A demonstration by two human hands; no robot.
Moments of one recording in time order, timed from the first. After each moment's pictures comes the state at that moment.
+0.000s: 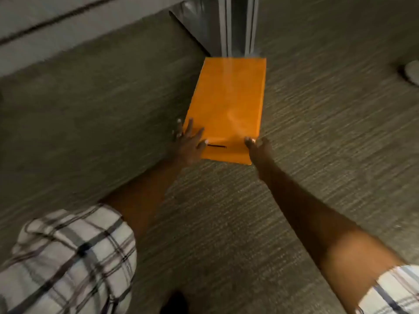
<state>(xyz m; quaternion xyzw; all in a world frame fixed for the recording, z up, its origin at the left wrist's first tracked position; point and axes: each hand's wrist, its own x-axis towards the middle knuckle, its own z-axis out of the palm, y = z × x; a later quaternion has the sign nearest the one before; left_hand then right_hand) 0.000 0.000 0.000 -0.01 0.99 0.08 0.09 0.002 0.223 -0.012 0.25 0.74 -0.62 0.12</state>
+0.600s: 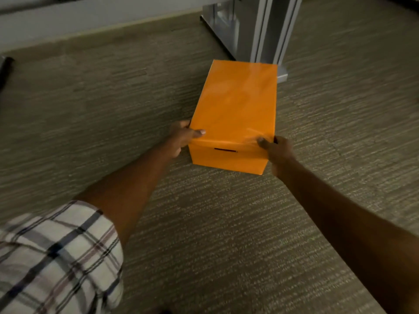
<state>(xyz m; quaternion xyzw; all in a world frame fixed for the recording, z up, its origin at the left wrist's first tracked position) -0.017 -0.065 -0.007 -0.26 0.75 0.61 0.07 -0.032 0.203 -0.023 0.15 0.73 -0.65 0.13</state>
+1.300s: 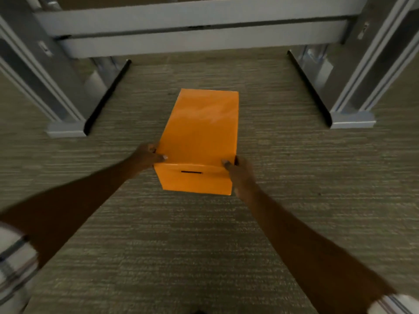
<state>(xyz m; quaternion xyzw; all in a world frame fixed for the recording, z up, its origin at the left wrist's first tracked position) 0.207 -0.297 0.040 -0.36 0.76 0.54 -0.02 0.080 -0.049 0.009 -0.02 0.72 -0.62 0.31</state>
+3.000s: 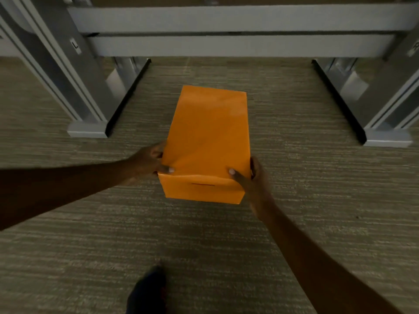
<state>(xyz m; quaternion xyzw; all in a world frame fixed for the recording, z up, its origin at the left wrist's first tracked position) 0.262 -0.379 0.079 -0.32 0.73 0.60 0.02 0.114 -0.122 0.019 -0.13 0.71 -0.64 0.26</state>
